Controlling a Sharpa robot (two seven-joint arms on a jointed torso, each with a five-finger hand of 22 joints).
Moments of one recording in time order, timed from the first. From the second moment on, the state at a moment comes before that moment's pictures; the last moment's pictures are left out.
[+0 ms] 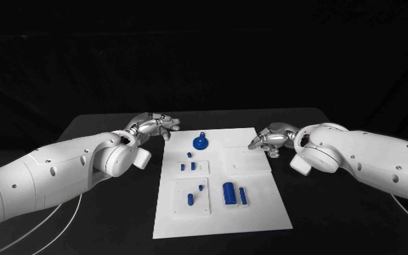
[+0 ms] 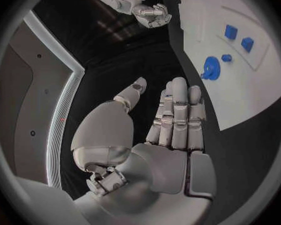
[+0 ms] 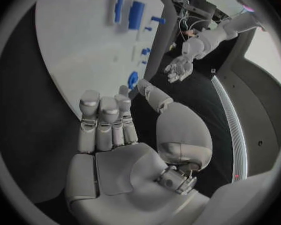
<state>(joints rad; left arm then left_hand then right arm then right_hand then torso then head) 1.20 -0.79 -0.12 1.28 -0.19 -0.20 0.25 0.99 -0.09 0.45 -0.20 0.06 0.85 0.17 0.28 0.49 1.20 0.09 0.09 0.16 1.11 -0.02 1.08 0.32 0.05 0.82 -0.10 0.81 1.22 1.25 -0.80 -0.13 1.30 -0.70 -0.05 -0.14 0.87 -0.14 0.62 -0.26 0.16 1.02 0.09 0.24 0.60 1.19 -0.01 0.98 1.18 1.29 -0.12 1.18 1.04 0.22 1.18 -0.05 1.05 1.30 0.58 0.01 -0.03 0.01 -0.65</state>
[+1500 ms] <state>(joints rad) 1.18 -0.68 -0.08 1.12 0.00 -0.30 0.37 0.13 -0.01 0.06 -0.03 0.01 0.09 0.01 0.03 0.06 0.11 0.01 0.01 0.01 0.08 0.02 0.06 0.02 0.01 0.05 0.01 0.06 0.27 1.12 -0.60 0.00 0.96 -0.32 -0.18 0.25 0.12 -0.01 0.07 -0.04 0.03 0.11 0.02 0.02 0.07 0.12 0.02 0.02 0.04 0.11 0.02 0.04 0.07 0.03 0.07 0.02 0.04 0.12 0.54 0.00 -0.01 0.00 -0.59</state>
